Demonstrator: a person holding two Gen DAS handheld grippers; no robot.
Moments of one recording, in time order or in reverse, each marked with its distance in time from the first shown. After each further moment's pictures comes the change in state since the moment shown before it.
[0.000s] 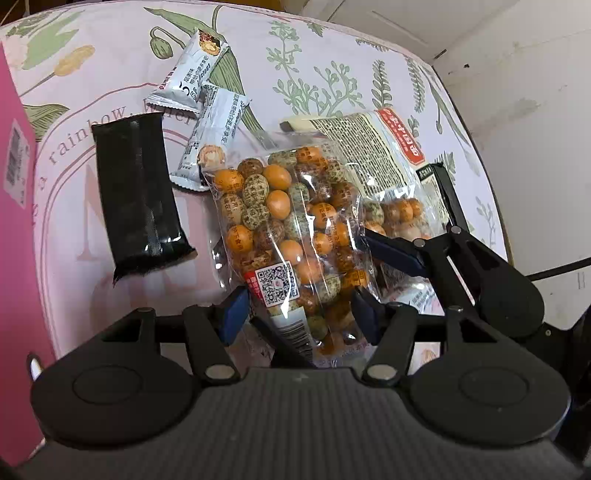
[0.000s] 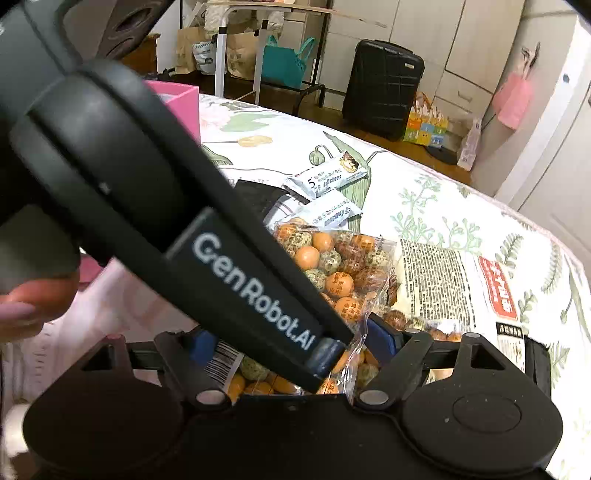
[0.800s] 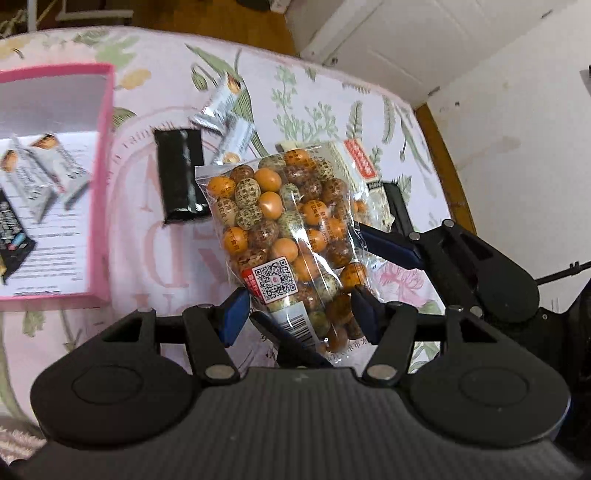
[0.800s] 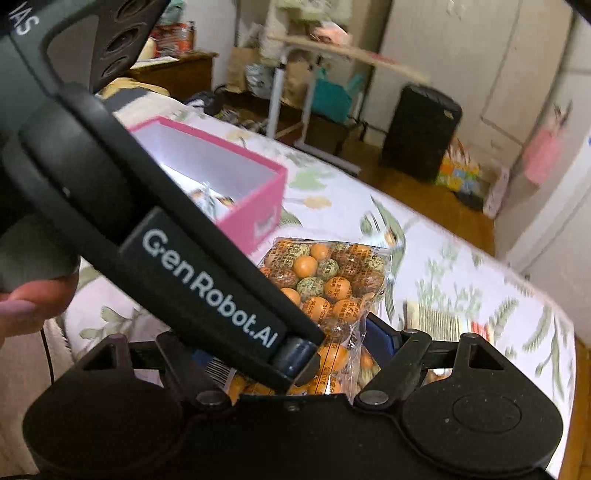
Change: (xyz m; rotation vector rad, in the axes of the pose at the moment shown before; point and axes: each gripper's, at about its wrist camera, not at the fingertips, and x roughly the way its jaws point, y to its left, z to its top) left arm -0.129 -0.013 -0.054 -0.084 -0.114 -0.036; right arm -0.084 0.029 0.050 -0.157 -0.069 0.072
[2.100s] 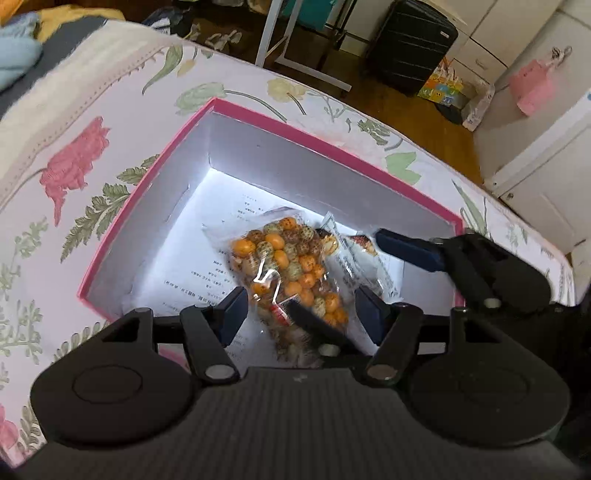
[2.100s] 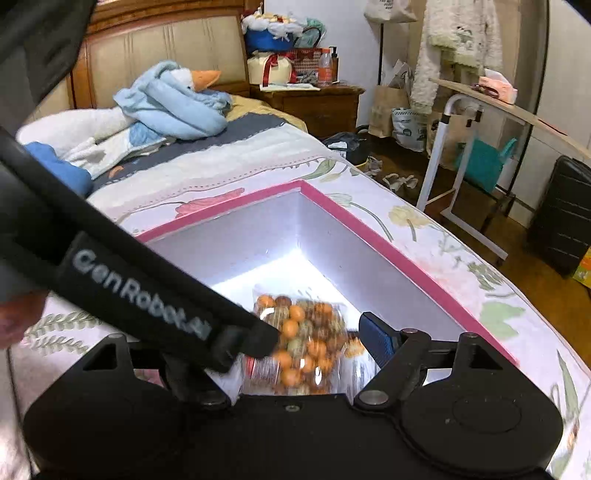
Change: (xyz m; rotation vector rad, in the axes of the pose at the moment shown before) left arm -0.098 0.192 0.019 -0.359 -0.287 0.454; right arm 0.119 0.122 0.120 -0.196 -0.127 0.397
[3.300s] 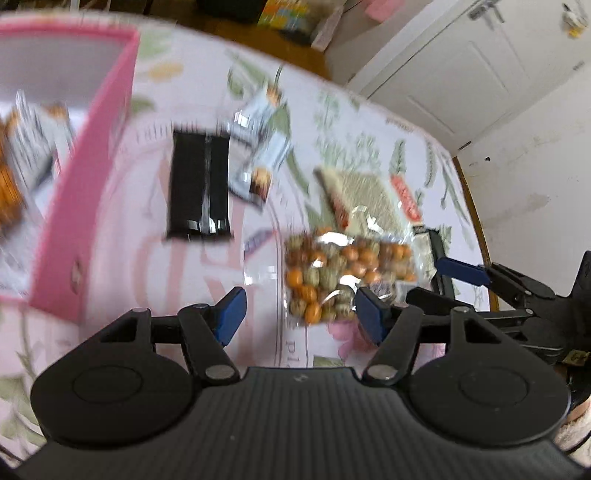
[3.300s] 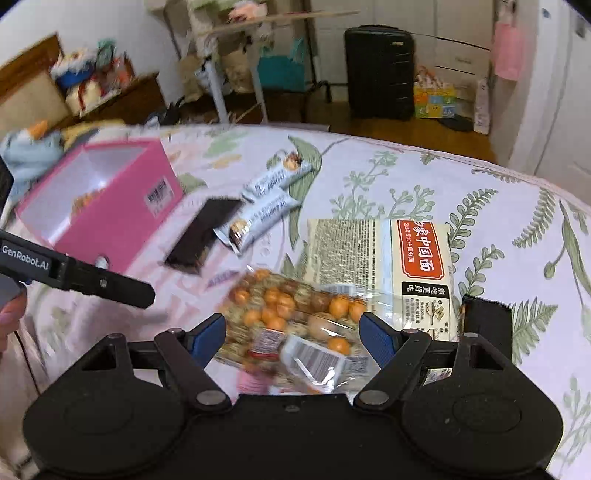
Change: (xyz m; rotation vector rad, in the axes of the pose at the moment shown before) left arm 0.065 -0.201 -0.136 0.199 0.166 -0.394; right arm -0.196 -0.152 -0.236 0.490 0.110 -0.293
